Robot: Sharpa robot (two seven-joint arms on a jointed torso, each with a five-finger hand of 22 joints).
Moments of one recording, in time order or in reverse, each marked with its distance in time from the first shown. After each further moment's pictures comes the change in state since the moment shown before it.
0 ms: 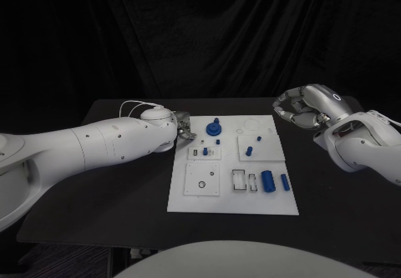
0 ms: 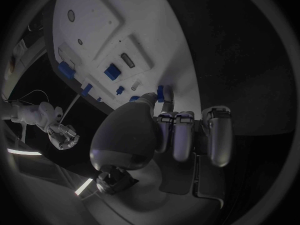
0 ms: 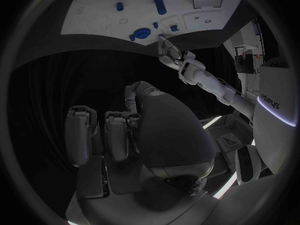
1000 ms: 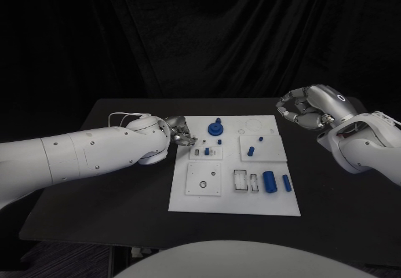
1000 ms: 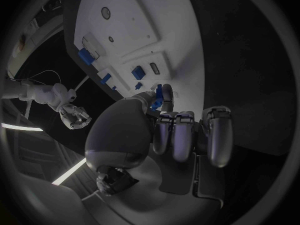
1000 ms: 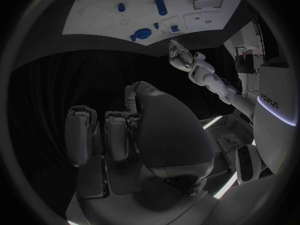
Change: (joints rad) left arm 0.000 -0.173 0.000 0.267 0.137 -0.146 -0.021; left_hand -0.059 -0.084 0.195 -0.023 -0.051 0.034 -0.012 0.020 0.031 0.001 -0.006 0.000 0.000 0.000 0.000 0.000 0.000 0.000 0.004 -0.004 0.000 0.000; right arm 0.000 -0.014 0.000 0.004 0.000 0.000 -0.001; right_hand 0.000 0.000 0.000 0.000 0.004 0.000 0.000 0.000 -0.001 0.000 0.000 0.000 0.000 0.000 0.000 0.000 0.000 0.000 0.000 0.000 0.000 0.000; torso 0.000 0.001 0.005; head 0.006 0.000
